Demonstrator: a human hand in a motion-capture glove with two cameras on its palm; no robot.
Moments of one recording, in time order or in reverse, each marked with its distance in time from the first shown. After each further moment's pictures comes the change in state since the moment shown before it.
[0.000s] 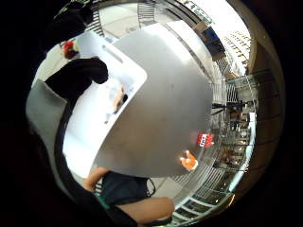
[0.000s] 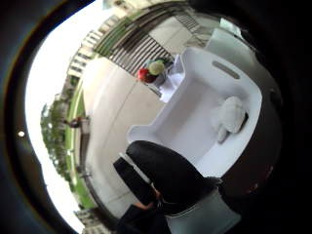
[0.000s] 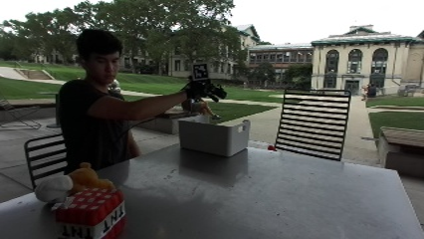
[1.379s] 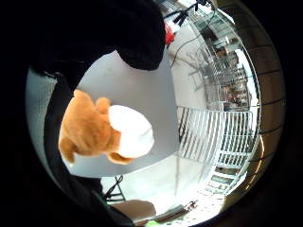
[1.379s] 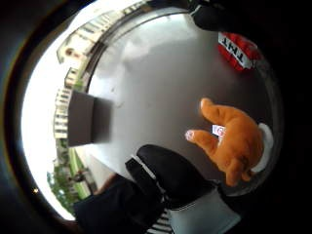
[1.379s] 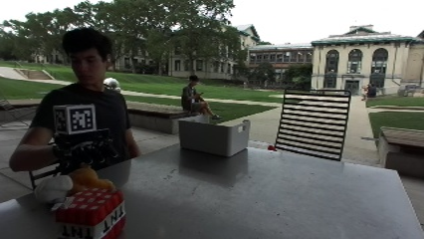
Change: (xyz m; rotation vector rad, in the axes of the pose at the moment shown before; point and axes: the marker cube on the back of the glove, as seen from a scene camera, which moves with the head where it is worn) arm 0.332 0.448 0.097 -0.048 0.116 0.800
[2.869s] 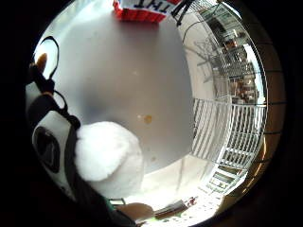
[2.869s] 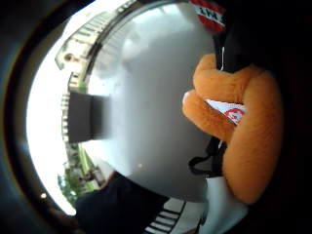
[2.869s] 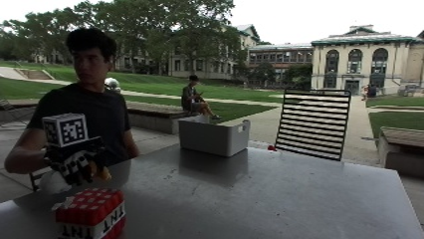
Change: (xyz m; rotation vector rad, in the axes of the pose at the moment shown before) arm 0.019 0.024 0.039 -0.050 -0.092 -0.014
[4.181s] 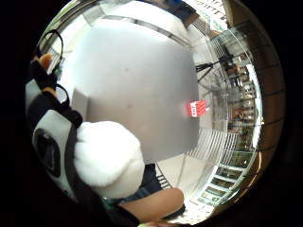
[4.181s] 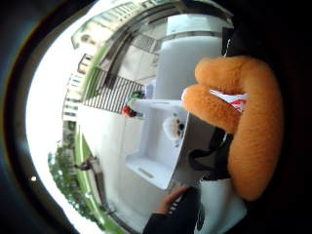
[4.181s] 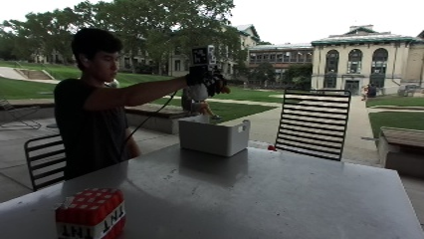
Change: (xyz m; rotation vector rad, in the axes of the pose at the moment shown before) arm -0.545 -0.117 -0.225 0.056 -0.040 -0.483
